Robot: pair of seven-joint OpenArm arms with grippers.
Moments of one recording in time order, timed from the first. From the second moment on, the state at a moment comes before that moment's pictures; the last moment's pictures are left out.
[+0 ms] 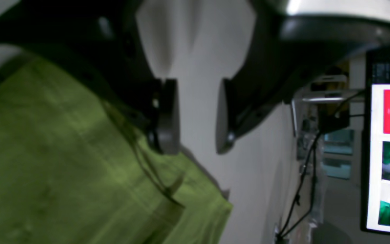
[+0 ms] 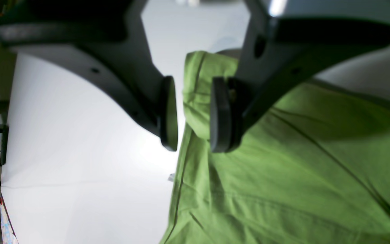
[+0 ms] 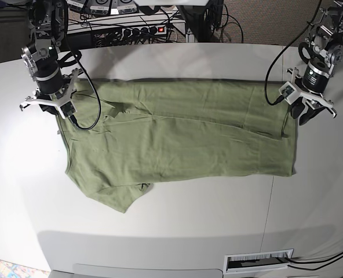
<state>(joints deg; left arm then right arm) 23.7 -41.9 11.9 93.8 21.5 5.5 3.9 -23.7 24.4 12.6 112.4 -12.5 23.9 -37.2</state>
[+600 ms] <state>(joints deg) 23.6 -41.9 11.9 98.5 19.5 5.7 6.0 -20.1 24.4 12.6 112.4 -3.1 21.9 -37.2</state>
